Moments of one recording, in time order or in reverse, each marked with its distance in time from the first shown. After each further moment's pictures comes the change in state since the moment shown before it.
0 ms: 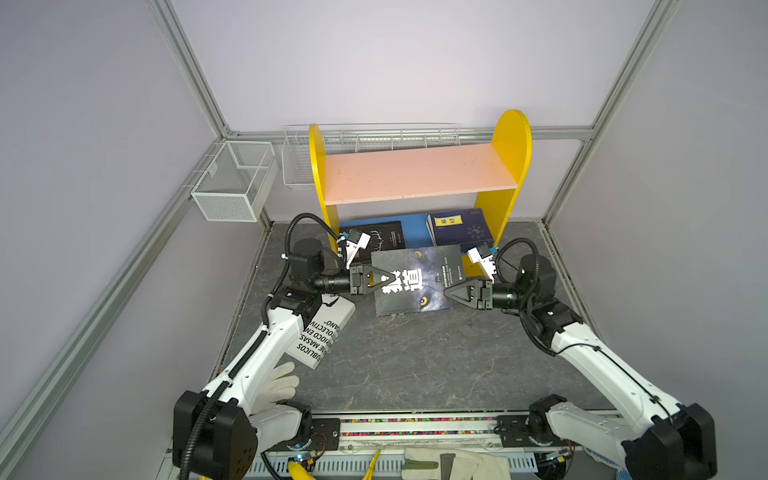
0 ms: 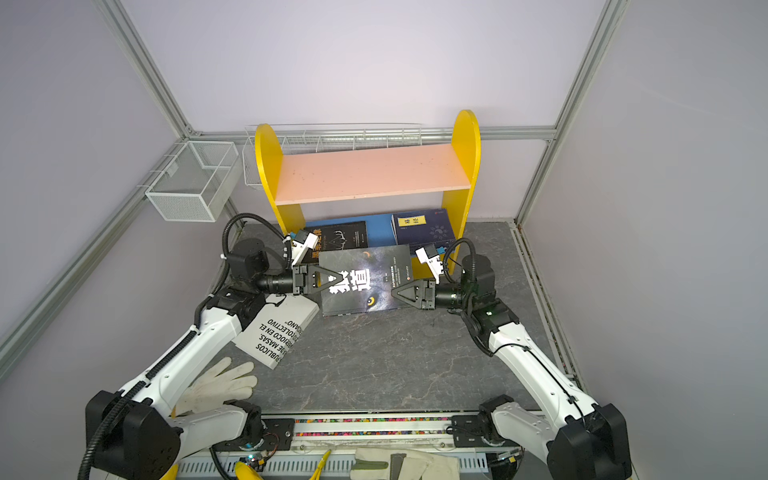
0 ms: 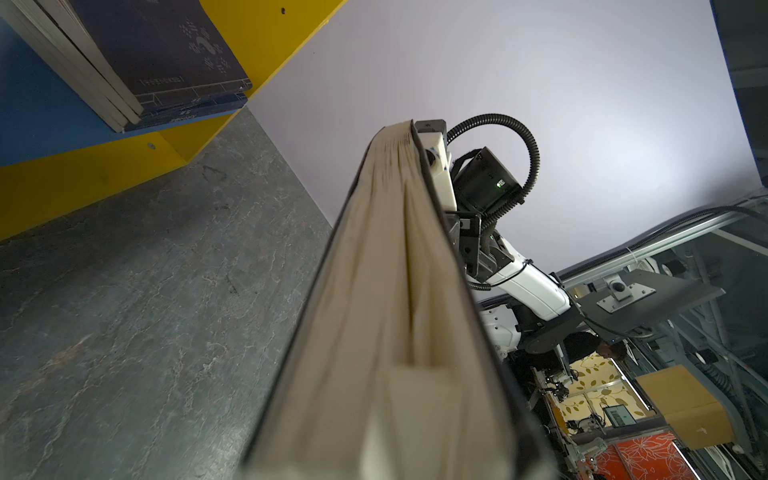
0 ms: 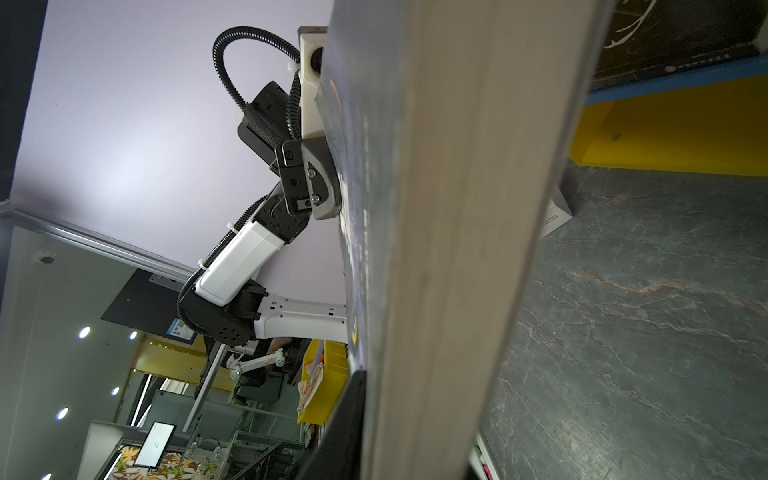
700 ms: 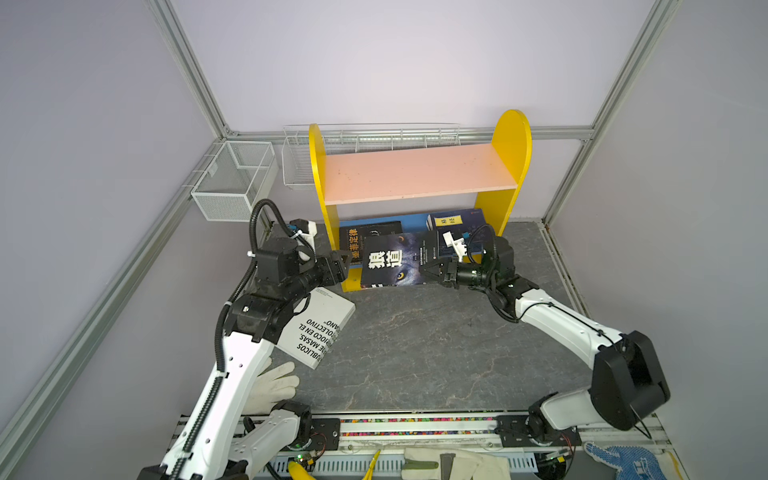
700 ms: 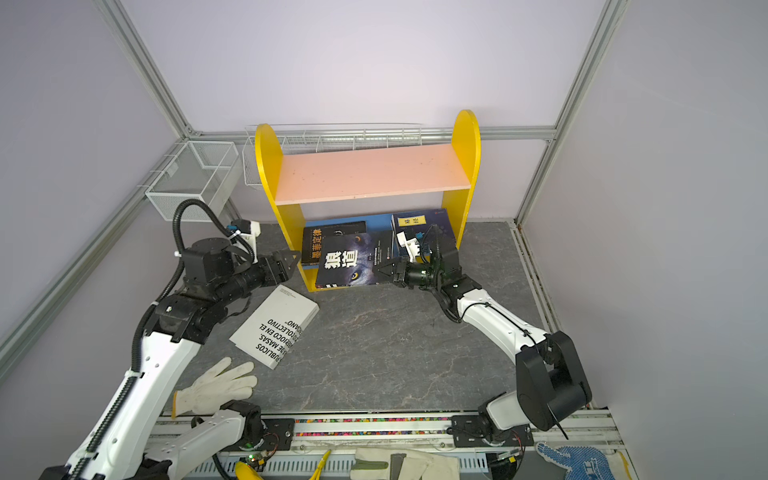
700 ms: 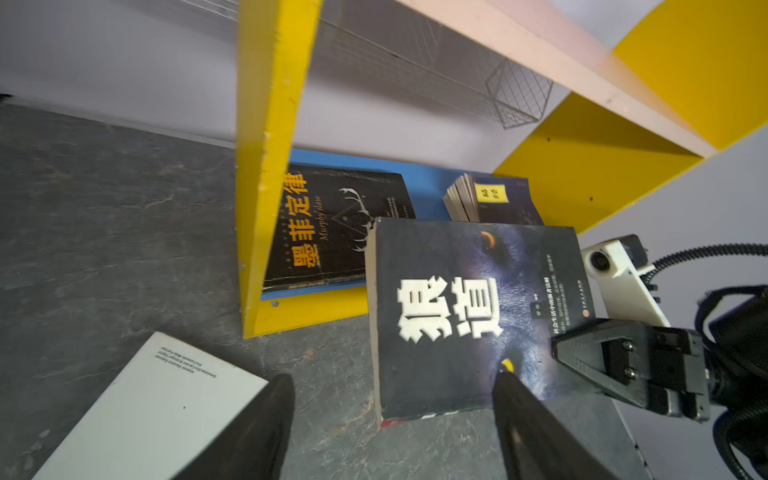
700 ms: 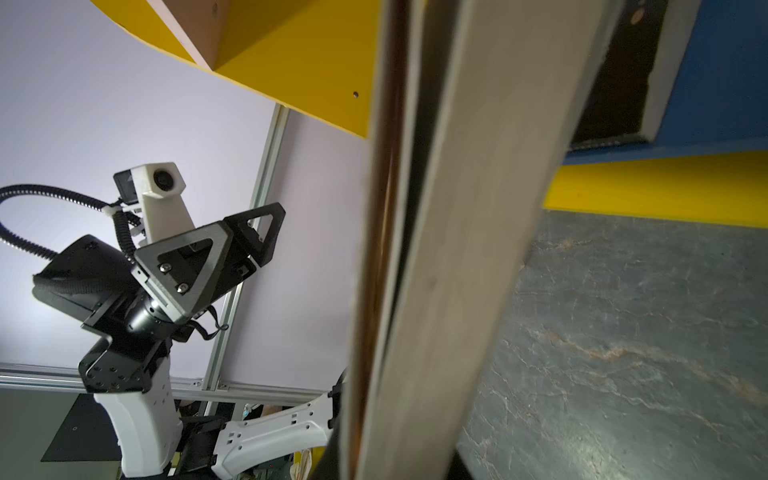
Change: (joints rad) left arm 0.035 -0.231 0.222 -0.592 -1.024 0.280; right arm 0.090 0.392 0.231 0.133 0.217 0.130
